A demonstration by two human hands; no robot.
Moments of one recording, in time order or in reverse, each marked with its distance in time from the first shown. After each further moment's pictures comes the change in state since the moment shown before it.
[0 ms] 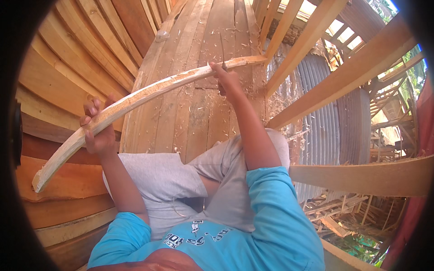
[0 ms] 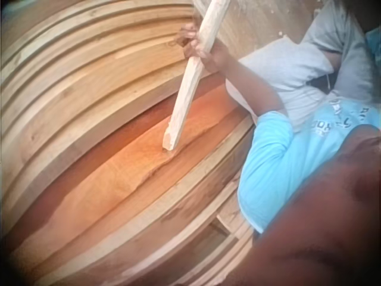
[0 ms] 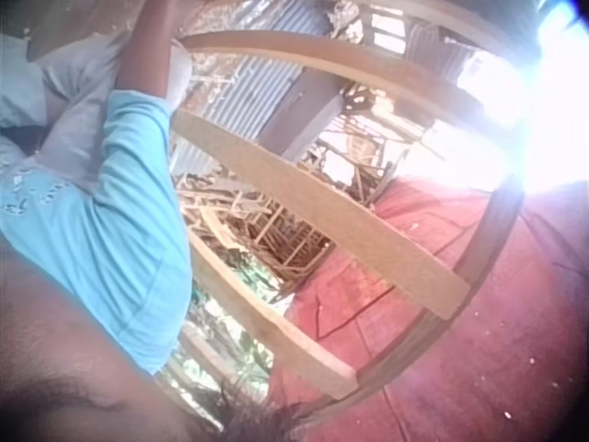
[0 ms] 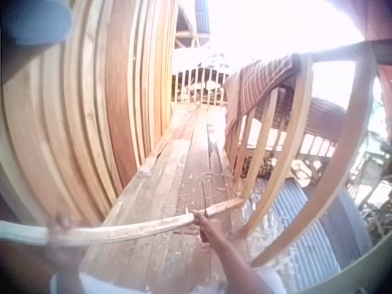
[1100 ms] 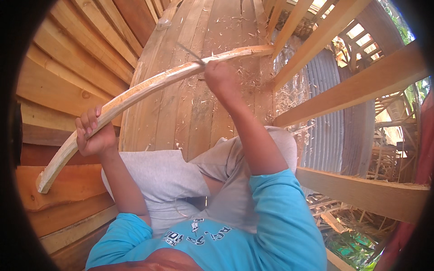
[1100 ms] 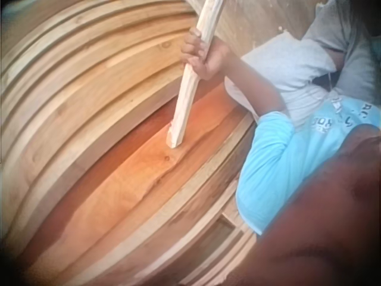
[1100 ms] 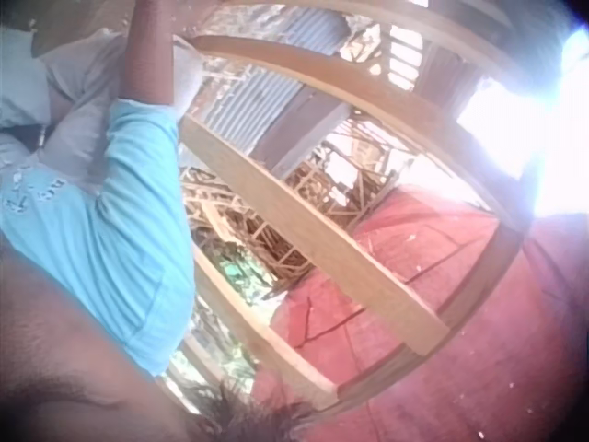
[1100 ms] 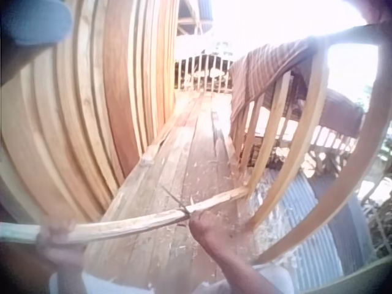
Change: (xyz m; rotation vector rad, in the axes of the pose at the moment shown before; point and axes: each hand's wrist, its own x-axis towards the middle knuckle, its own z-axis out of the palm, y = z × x) left_hand -0.008 -0.008 -0.008 -0.137 0.351 -0.024; right_hand -0.027 -0.013 0.040 -0.925 0.288 -0.343
